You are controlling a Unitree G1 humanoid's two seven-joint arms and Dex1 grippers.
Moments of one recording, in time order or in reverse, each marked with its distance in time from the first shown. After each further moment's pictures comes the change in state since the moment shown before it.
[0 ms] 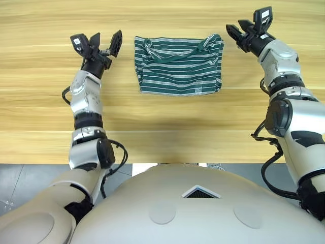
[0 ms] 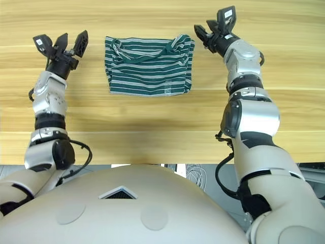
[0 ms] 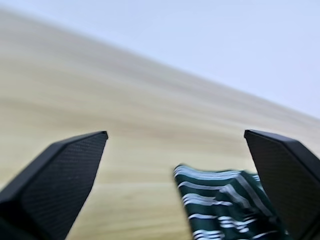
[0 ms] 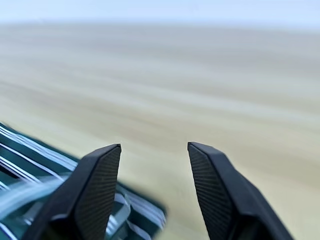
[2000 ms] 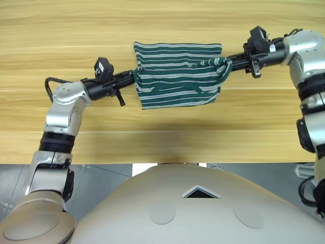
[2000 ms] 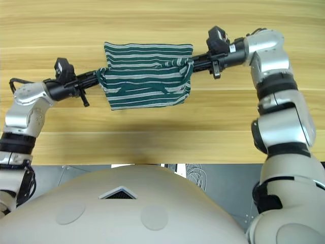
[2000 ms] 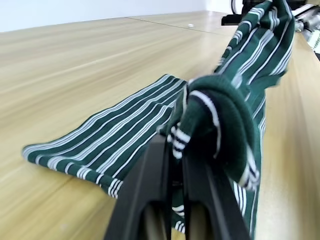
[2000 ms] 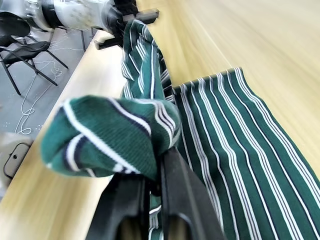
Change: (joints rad) left arm 0.084 0.436 -0.492 -0.163 -0.117 0.093 -0.387; right arm -0.023 -0.261 0.684 -0.183 0.365 0.135 0.848
